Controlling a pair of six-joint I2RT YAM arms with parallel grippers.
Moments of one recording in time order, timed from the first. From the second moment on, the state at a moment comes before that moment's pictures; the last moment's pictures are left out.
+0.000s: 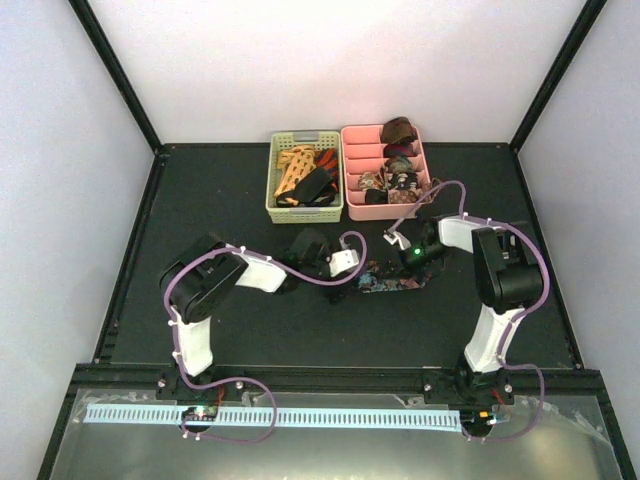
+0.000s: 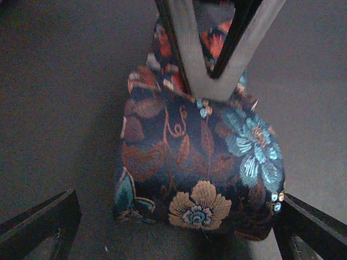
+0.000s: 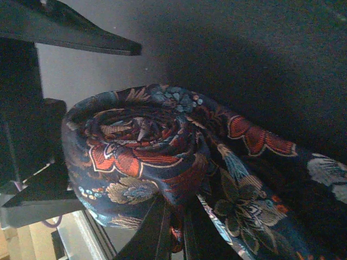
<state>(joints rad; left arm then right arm) -0.73 1.90 0.82 0.37 0.49 0.32 0.21 1.86 1.00 -0.71 -0.86 -0.10</state>
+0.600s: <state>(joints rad) -0.77 2.07 0.83 0.75 0.55 0.28 0.20 1.93 1.08 -0.80 -0.82 -0.10</state>
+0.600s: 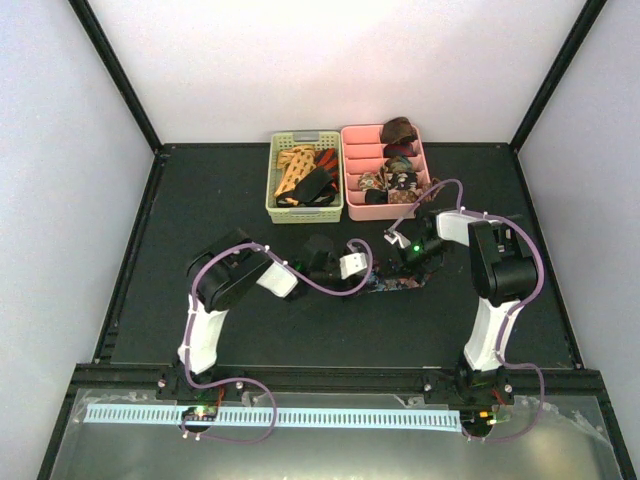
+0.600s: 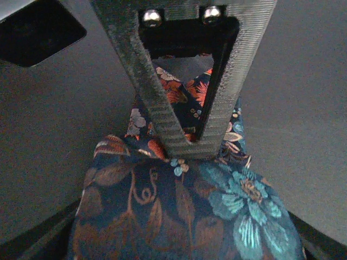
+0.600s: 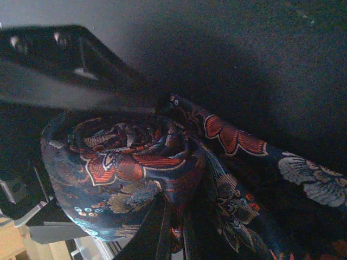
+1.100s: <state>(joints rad) -0.79 2.00 0.88 0.47 0.48 0.37 0.17 1.85 1.06 -0.81 -0.83 -0.16</state>
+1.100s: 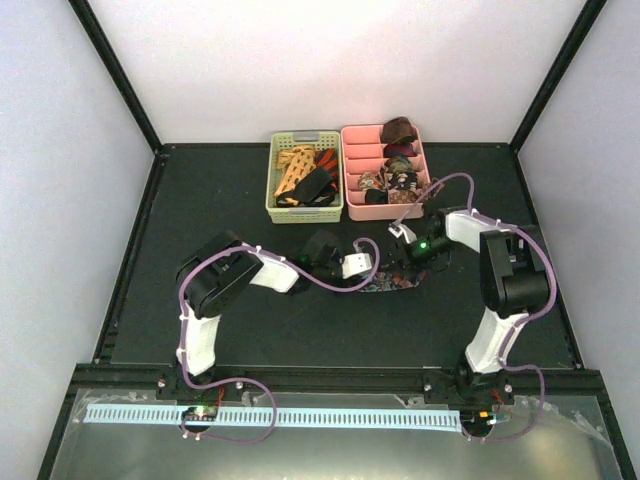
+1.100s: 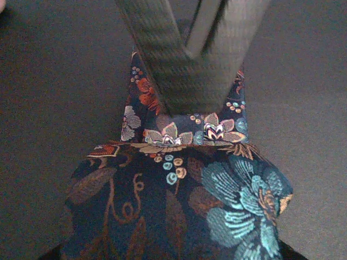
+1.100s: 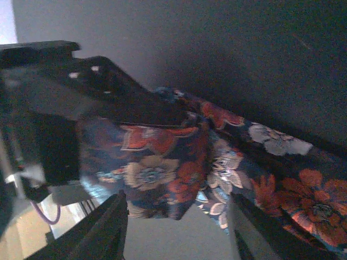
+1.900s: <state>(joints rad) -0.81 1.98 0.96 0.26 0.41 0.43 0.21 1.86 1.06 -0.77 -0.89 -0.13</state>
